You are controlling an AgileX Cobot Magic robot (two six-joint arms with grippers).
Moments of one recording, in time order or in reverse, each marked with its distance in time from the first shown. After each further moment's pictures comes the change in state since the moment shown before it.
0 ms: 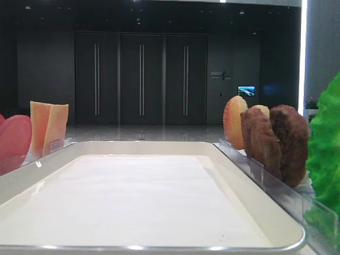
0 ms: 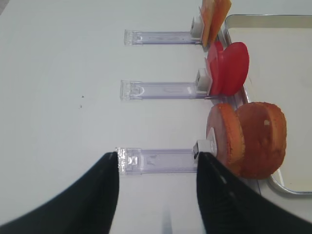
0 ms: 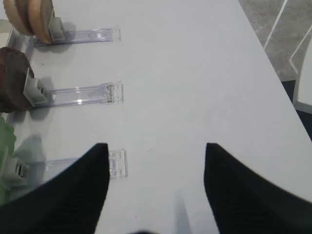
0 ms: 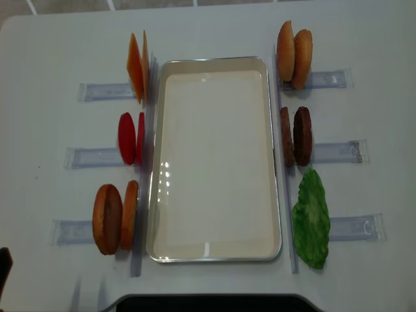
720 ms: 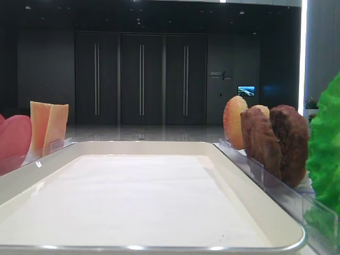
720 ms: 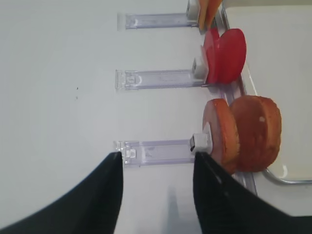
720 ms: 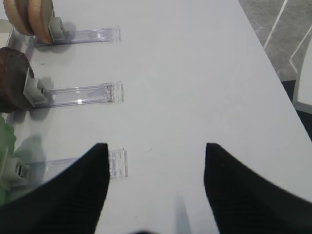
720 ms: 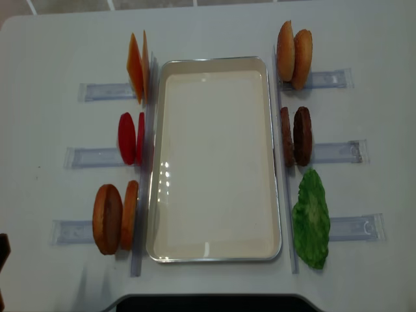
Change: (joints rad) left arm 0.000 0.185 -0.086 -0.019 0.005 0.036; right arm 0.000 0.000 0.000 0.000 0.000 0.000
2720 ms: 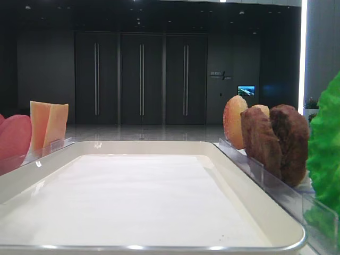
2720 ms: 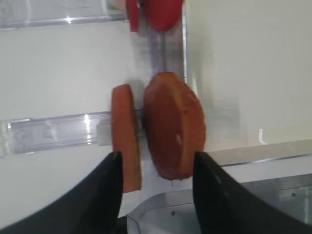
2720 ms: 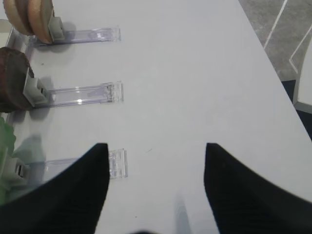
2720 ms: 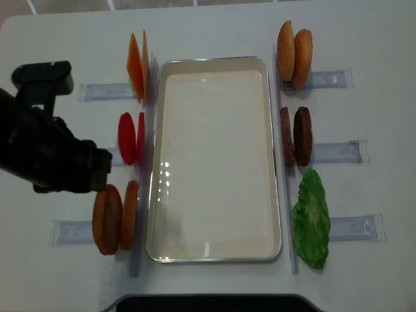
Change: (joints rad) left arm -0.407 0.972 -0.285 -0.003 -0.058 -0.377; right arm 0.000 0.000 0.000 0.000 0.000 0.000
